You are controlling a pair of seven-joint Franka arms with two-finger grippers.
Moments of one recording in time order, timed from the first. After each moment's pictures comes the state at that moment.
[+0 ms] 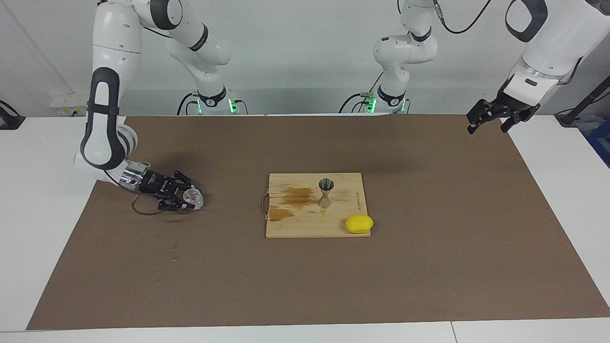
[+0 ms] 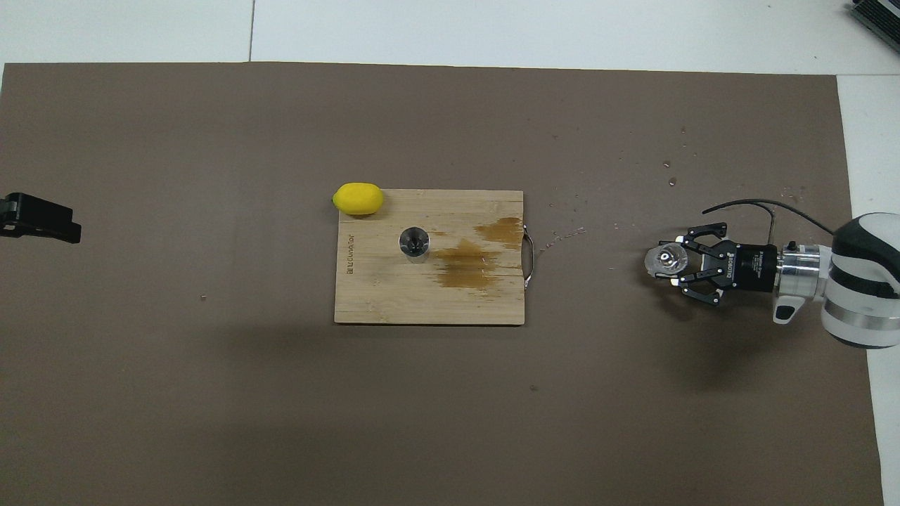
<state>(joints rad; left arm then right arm) -0.02 0.00 0.04 -1.59 -0.01 1.55 0.05 -0.25 0.40 -0.09 -2.10 1.18 1.87 0.64</state>
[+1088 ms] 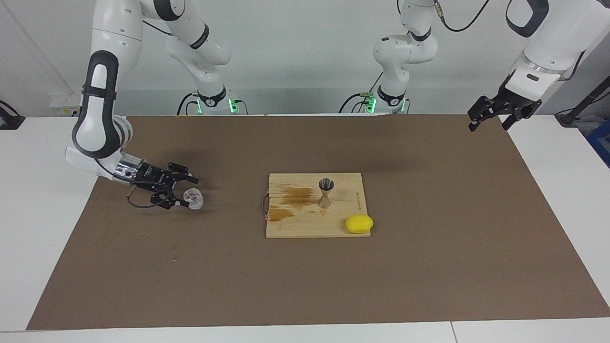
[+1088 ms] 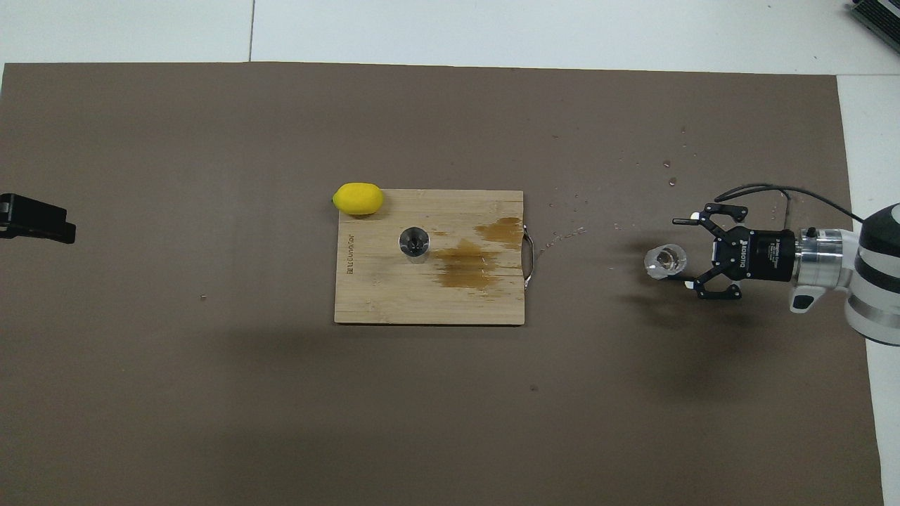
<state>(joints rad) -0.01 -0.02 0.03 -1.59 -0.01 1.55 0.05 -0.23 0.28 -0.09 -2.08 1.13 1.81 0.68</state>
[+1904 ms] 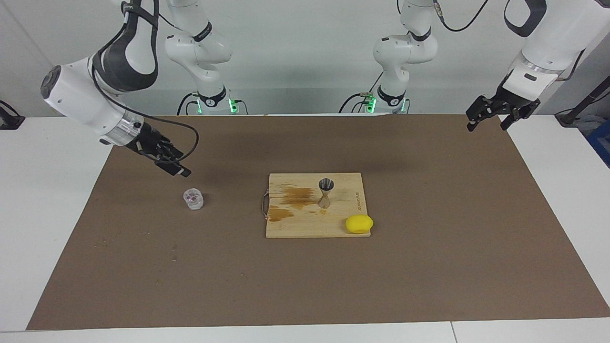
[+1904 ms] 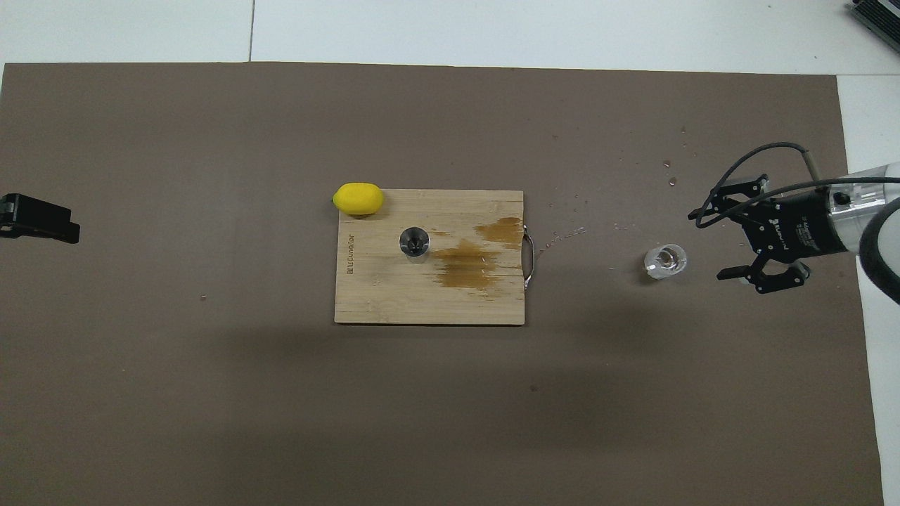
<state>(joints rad) -0.01 -0.02 0.03 -1.59 -0.01 1.55 0.05 -0.01 0.03 -0.08 -1.88 0.42 1.82 0.74</state>
